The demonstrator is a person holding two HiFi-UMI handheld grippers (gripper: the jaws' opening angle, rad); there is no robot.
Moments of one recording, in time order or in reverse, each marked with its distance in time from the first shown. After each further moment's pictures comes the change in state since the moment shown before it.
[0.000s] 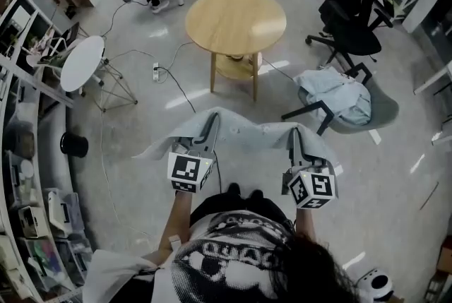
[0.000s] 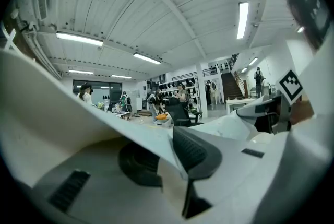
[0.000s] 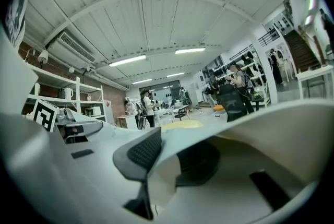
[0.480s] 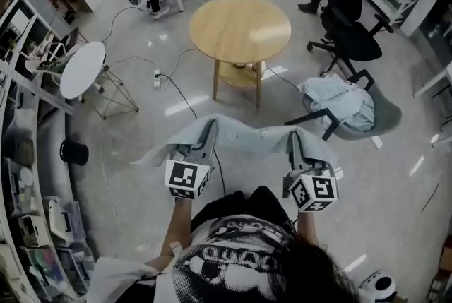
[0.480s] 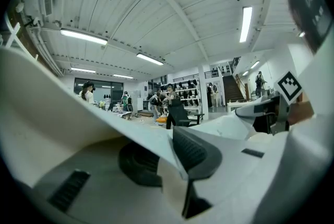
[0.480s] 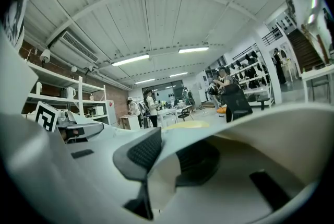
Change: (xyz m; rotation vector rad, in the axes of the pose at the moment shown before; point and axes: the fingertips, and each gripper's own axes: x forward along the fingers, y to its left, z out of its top) left arm -0.008 0.044 -0.010 -0.034 -0.019 0.002; right arm 0.029 0.036 0.000 -0.009 -0.003 0.029
